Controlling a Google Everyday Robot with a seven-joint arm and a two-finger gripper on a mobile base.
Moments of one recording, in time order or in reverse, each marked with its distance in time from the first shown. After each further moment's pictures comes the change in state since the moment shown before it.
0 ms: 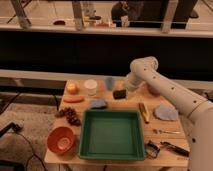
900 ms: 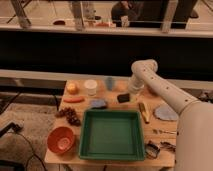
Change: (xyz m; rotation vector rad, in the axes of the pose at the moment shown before) arm 0.039 0.014 0.041 -0.107 0.016 0.023
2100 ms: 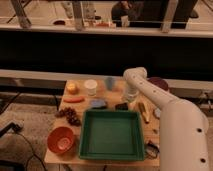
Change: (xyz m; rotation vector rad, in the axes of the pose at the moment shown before) arm -0.002 0.038 0.075 -0.224 -0.006 -0.186
